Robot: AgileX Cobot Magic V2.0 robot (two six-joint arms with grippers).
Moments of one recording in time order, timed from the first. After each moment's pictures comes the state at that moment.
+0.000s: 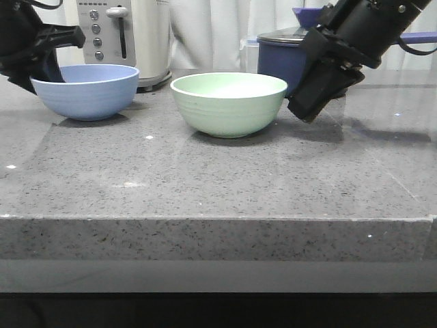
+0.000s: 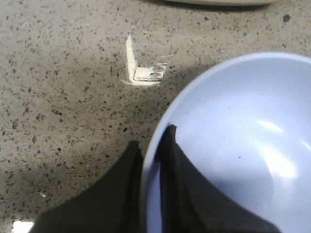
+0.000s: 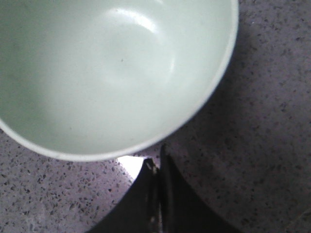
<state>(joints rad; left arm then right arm) -0.14 1.84 -1.47 -0.22 0.67 0.05 0.22 1.71 -1.31 0.61 0.84 -0.85</state>
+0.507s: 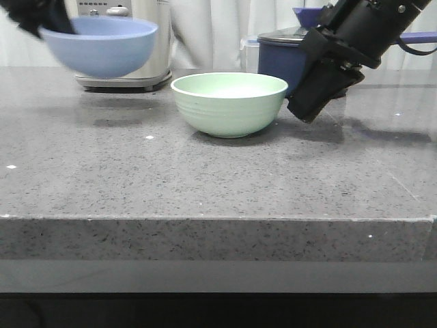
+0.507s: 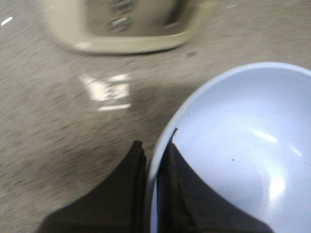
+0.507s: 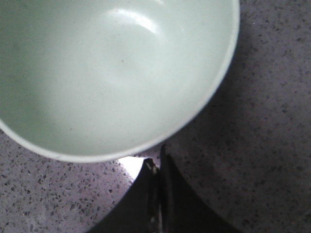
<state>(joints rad) -0.24 1.77 -1.64 -0.22 0.83 0.05 0.22 1.71 -1.31 0.61 0.84 -0.85</state>
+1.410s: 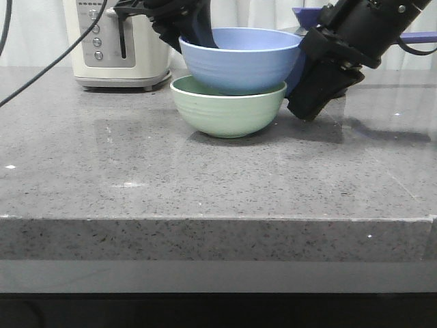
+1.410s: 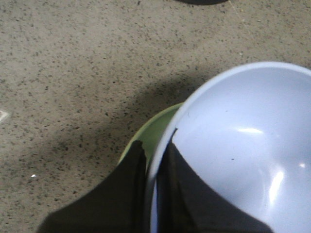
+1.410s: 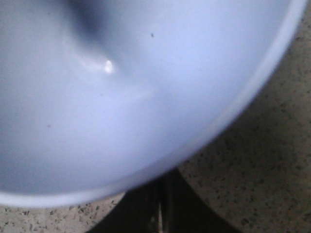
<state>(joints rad) -0.54 1.95 -1.85 -0.21 0.90 0.05 0.22 1.71 -1.31 0.61 0.84 -0.85</state>
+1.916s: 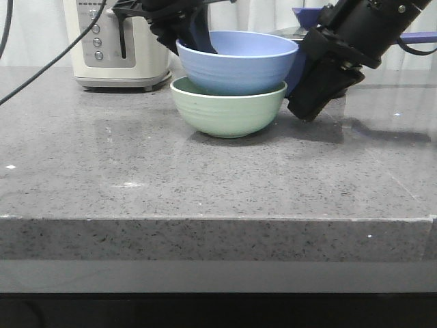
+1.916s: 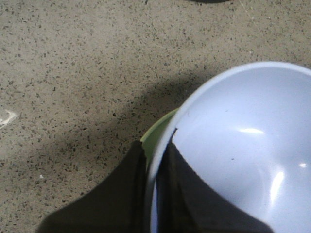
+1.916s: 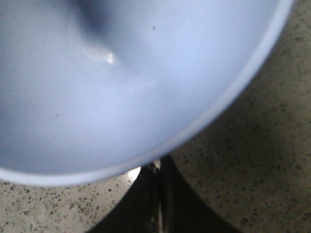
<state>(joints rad) -0.54 1.96 -1.85 -0.19 0.90 0.05 0.22 1.71 -1.31 0.61 0.84 -0.85</state>
